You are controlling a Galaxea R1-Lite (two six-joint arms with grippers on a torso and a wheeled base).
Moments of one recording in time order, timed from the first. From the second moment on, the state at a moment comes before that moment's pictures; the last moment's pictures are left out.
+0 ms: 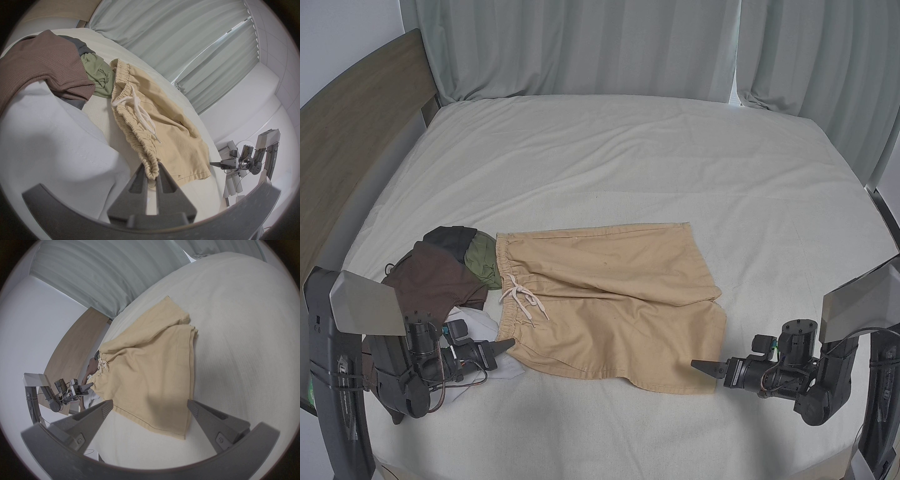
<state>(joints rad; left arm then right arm) -0.09 2.41 -0.46 -1.55 -0.58 -0.38 0.29 2.32 -0.27 -1.54 0.37 0.51</state>
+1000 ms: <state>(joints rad) -0.08 2.41 -0.47 -1.55 -0.57 -0.37 0.31 2.43 -0.26 -1.54 0.41 0.46</state>
